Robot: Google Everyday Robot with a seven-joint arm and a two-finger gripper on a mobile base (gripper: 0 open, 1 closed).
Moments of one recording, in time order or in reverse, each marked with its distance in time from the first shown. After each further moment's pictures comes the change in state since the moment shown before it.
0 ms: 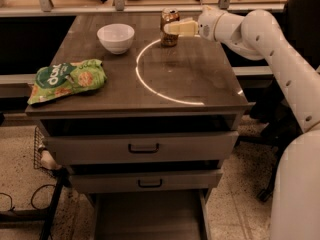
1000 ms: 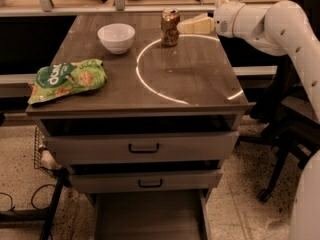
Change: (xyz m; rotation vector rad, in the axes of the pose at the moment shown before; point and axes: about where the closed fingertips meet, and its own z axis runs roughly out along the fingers) arm -0.027 -0.002 -0.053 -0.033 -0.001 -0.104
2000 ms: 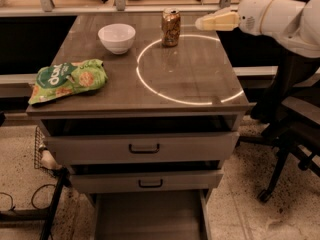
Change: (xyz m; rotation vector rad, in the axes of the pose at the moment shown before) arm -0.042 0.010 -0.078 0.035 -0.013 -0.063
